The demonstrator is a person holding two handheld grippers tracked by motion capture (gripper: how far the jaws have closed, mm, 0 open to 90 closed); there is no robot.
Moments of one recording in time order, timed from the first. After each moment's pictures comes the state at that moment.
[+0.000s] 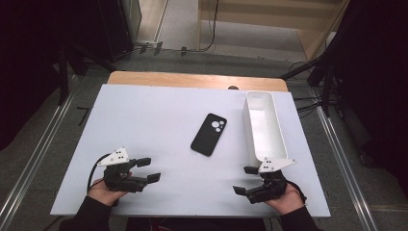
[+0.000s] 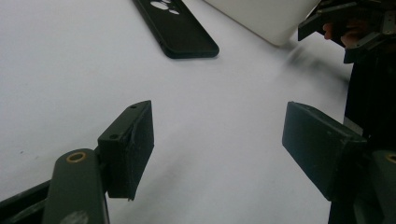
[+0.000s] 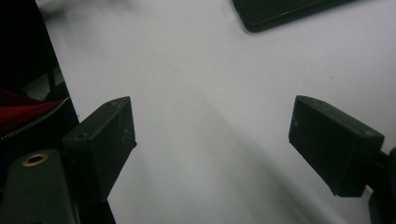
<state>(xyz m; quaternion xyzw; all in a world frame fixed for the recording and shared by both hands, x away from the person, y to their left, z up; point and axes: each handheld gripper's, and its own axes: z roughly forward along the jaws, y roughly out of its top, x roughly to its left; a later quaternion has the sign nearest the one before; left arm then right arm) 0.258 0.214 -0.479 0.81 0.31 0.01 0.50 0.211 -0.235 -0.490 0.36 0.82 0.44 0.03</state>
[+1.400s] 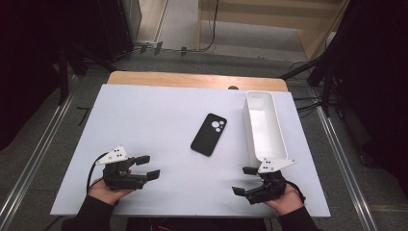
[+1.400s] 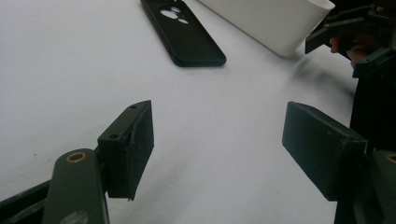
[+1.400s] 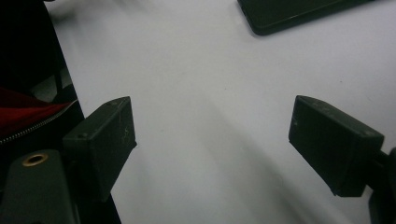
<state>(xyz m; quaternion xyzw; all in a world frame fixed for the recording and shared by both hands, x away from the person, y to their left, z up) 0.259 0.215 -0.474 0.79 0.33 0.02 0.51 0.210 -0.233 -0.491 0.35 0.82 0.45 0.03</state>
